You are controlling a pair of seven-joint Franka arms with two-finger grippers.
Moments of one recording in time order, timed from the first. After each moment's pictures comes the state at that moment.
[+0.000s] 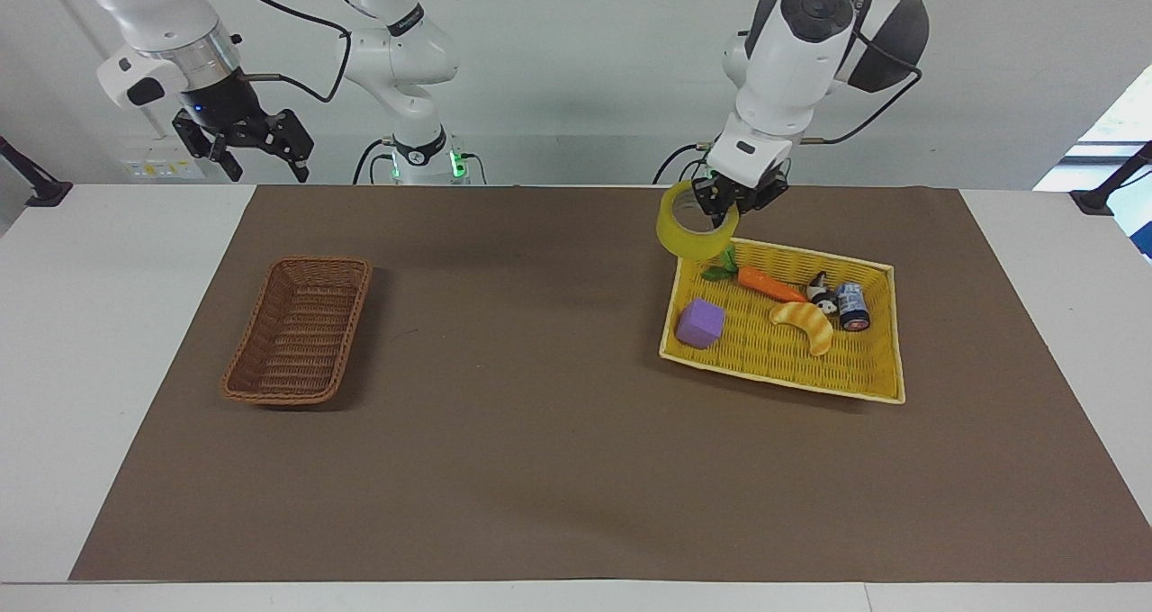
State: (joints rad) left arm -0.41 0.01 -0.09 -1.70 -0.06 1.64 -0.57; right arm -0.01 -0.12 -0.10 -1.68 0.01 1.53 -0.03
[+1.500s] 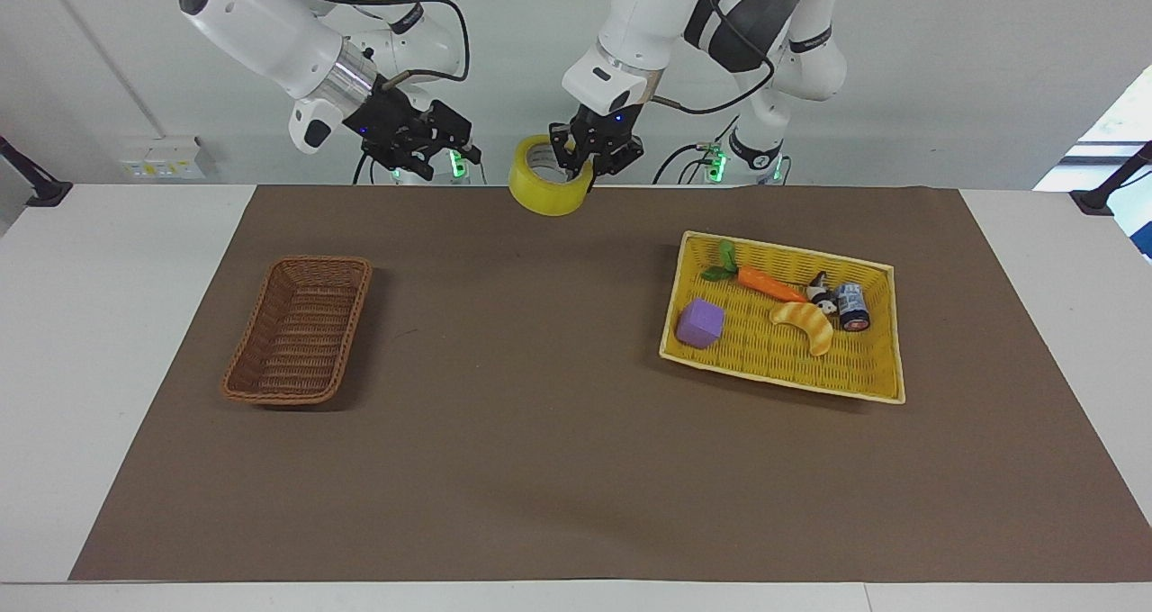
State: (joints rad) left arm -0.64 0.08 -0.13 -1.59 -0.20 1.88 -0.75; right arm 0.18 -0.15 -0.08 -1.87 0.64 1.61 0.24
